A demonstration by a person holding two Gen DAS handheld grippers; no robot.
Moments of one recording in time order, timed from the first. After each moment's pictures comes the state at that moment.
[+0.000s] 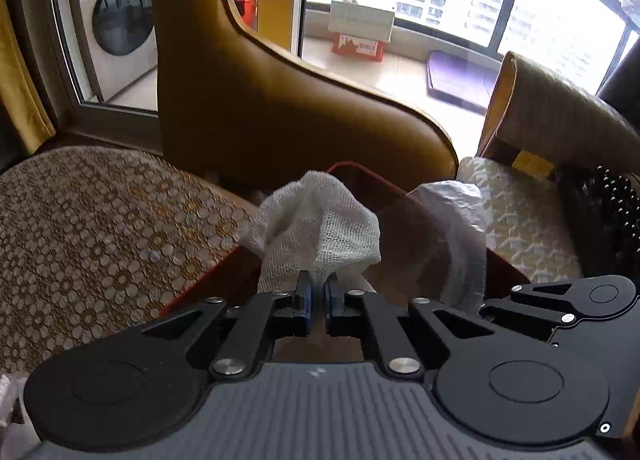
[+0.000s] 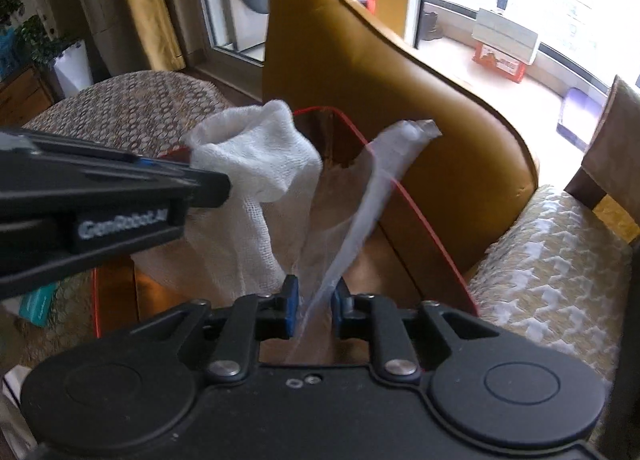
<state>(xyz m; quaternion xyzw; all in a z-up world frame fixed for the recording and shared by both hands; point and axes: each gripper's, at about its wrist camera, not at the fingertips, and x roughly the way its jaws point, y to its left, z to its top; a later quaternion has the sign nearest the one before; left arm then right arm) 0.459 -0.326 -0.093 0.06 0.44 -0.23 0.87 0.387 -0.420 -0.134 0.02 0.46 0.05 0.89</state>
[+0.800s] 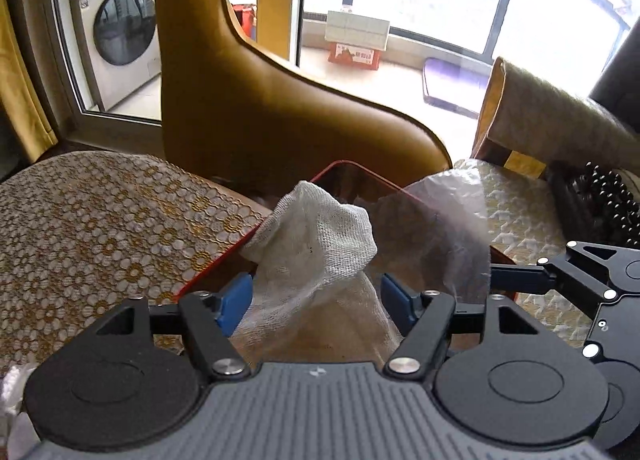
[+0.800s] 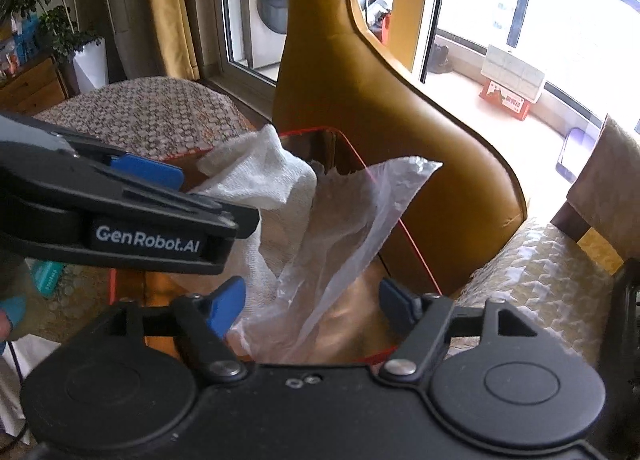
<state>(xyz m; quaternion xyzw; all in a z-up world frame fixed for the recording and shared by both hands) 0.440 -0.312 -0.081 0.06 0.42 -0.23 0.88 0.362 -0.424 -0.114 -0.02 0.42 0.06 0.91</state>
